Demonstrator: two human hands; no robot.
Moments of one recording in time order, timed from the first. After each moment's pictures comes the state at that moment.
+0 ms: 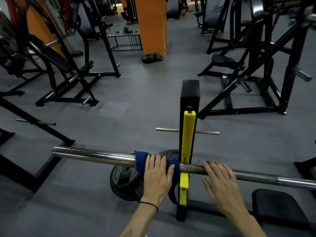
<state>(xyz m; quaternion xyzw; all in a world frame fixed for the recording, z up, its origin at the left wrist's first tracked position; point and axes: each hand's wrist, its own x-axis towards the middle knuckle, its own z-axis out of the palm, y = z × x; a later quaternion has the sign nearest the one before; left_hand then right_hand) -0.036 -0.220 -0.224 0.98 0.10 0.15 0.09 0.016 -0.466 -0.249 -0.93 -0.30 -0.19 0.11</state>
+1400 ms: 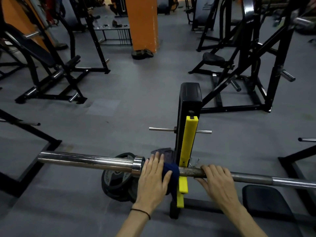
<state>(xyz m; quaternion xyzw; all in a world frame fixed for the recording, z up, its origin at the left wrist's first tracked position) -0.044 -0.202 -0.216 0.99 0.06 0.07 0.15 0.039 -0.450 -0.247 -0.92 -0.28 -0.26 0.06</state>
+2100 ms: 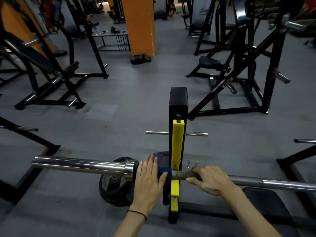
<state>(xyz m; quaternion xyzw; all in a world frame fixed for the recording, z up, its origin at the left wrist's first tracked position) -0.033 -0.217 -0.223 0.99 0.07 0.09 0.11 0.073 -0.455 -0.182 -0.93 -0.36 0.11 0.06</state>
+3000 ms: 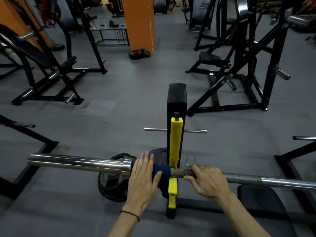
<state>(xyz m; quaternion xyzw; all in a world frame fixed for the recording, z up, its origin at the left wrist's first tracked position) -0.038 -0.205 -0.220 0.98 0.06 0.09 0.14 0.061 -0.457 -0.225 -0.92 -0.35 -0.16 0.04</state>
